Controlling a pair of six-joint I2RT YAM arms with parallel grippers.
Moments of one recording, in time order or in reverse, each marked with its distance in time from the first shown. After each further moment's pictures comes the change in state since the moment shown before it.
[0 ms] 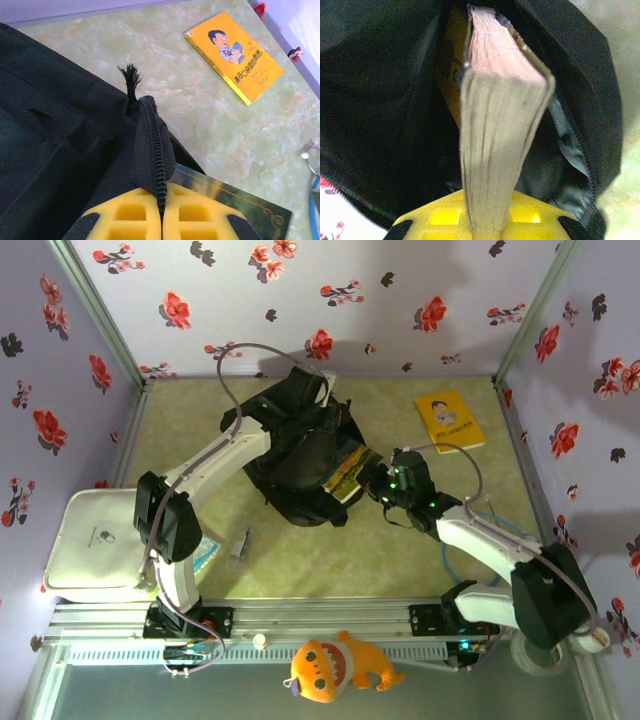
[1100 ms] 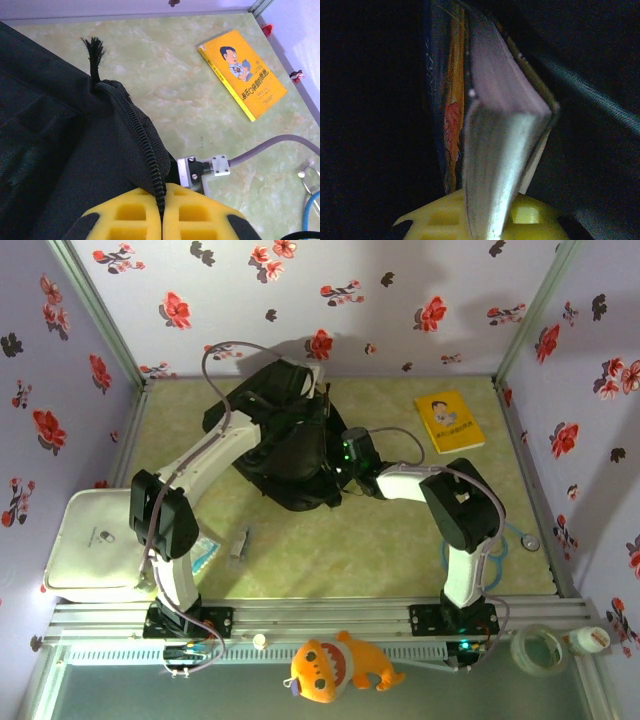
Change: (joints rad) left arm 0.079 -0.006 -0.008 0.014 0.053 -0.053; right arm 0.066 0.636 0.366 0.295 -0.021 0.226
